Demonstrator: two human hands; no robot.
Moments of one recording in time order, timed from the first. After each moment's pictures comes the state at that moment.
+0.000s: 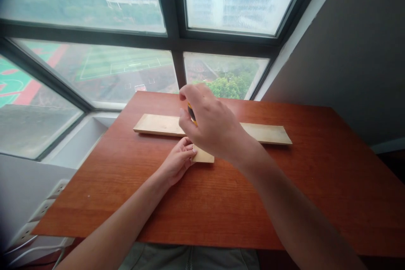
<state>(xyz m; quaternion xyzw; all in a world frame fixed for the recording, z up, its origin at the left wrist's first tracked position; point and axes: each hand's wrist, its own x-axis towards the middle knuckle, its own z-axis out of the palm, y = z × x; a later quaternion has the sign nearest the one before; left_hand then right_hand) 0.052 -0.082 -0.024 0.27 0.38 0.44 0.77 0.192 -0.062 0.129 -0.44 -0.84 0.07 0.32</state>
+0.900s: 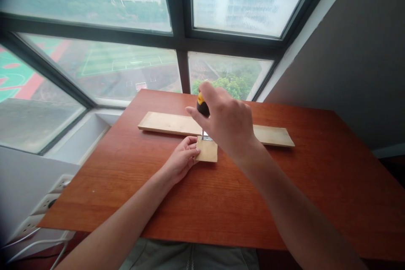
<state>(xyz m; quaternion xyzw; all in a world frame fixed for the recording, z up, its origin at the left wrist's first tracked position) 0.053 -0.083 -0.026 0.25 0.38 0.44 0.77 0.190 -0.065 0.119 -0.57 -0.77 -0.10 0.27</state>
